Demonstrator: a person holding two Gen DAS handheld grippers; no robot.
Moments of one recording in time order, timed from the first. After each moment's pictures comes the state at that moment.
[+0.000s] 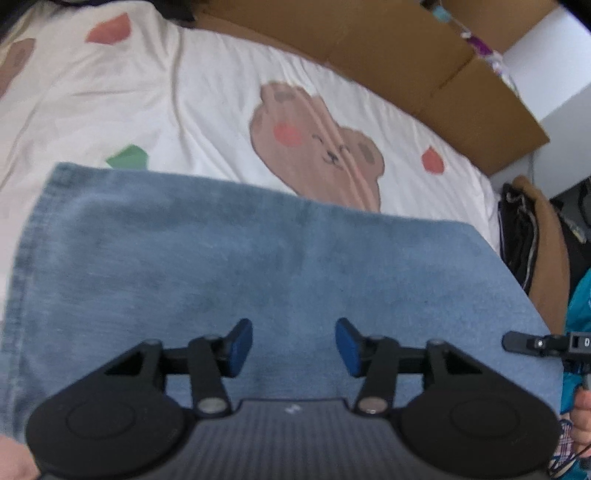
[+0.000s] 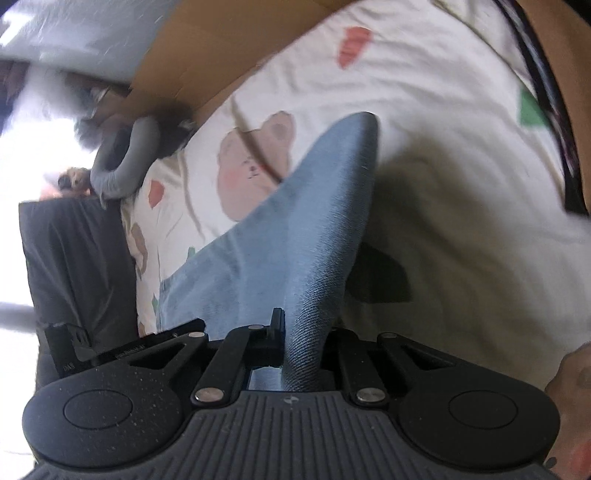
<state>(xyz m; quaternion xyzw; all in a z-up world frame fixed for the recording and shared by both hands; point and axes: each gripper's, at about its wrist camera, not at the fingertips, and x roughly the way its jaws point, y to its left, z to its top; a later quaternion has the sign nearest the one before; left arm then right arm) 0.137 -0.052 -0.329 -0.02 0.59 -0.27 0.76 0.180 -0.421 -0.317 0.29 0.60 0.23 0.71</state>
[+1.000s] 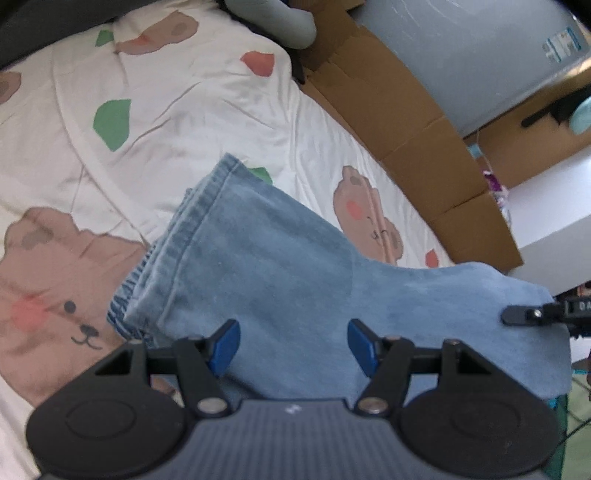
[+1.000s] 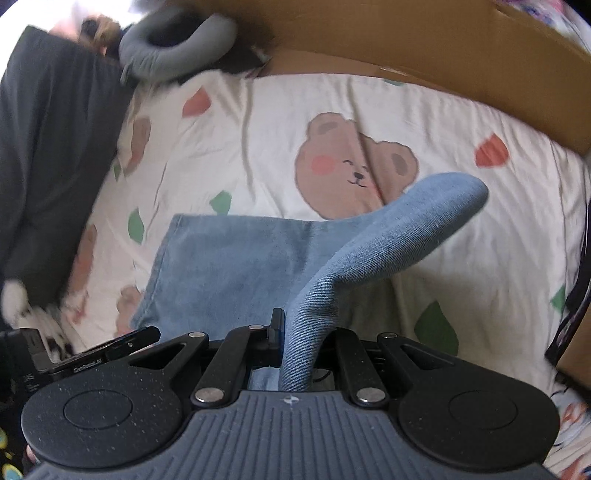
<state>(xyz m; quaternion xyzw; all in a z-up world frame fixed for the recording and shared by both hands) 0.089 0.107 -0.310 -0.22 0.53 -0.21 0.79 0.191 -0.217 -0.178 -0.03 0.62 0.25 0.74</state>
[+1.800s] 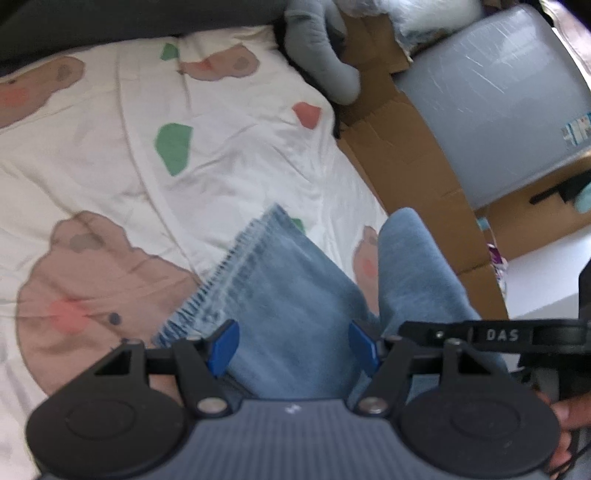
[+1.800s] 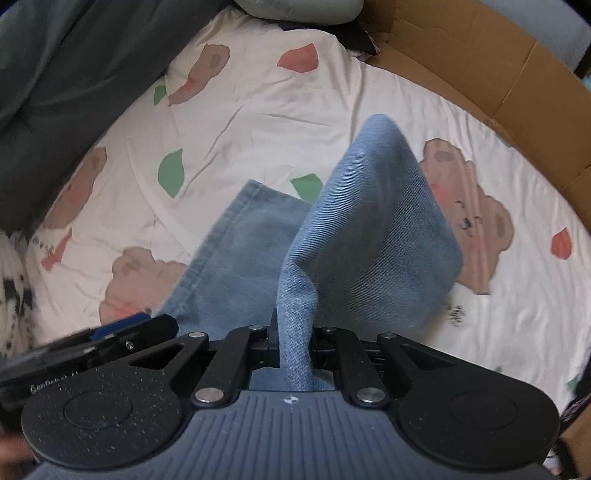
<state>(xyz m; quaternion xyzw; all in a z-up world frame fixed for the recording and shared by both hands) 0.088 0.167 -0.308 -0.31 0.49 -0.15 0.80 0.140 -0.033 -0.217 -0.16 0.58 0.28 0.75</state>
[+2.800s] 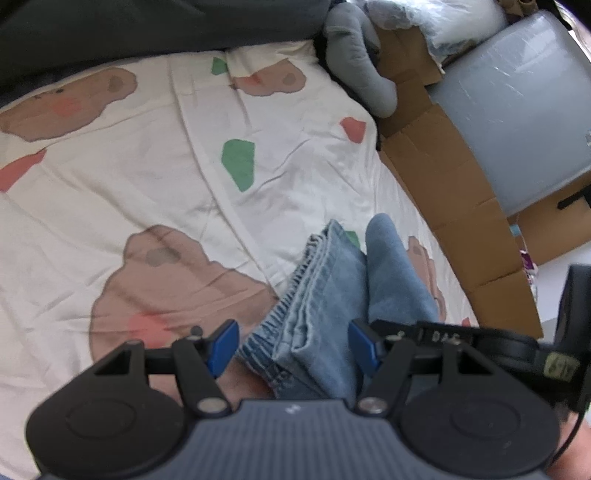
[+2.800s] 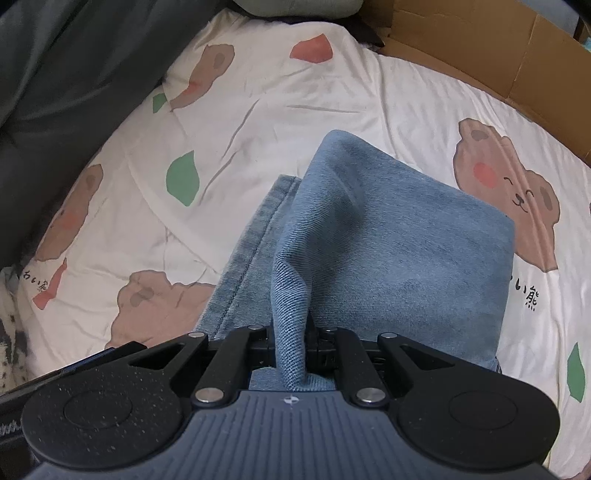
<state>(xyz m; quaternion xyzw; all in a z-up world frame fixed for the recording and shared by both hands) 0.082 0.213 -0.317 -0.28 0.50 -0.11 0.81 0.104 0.006 -0.280 -0.10 0.55 0.27 0.78</state>
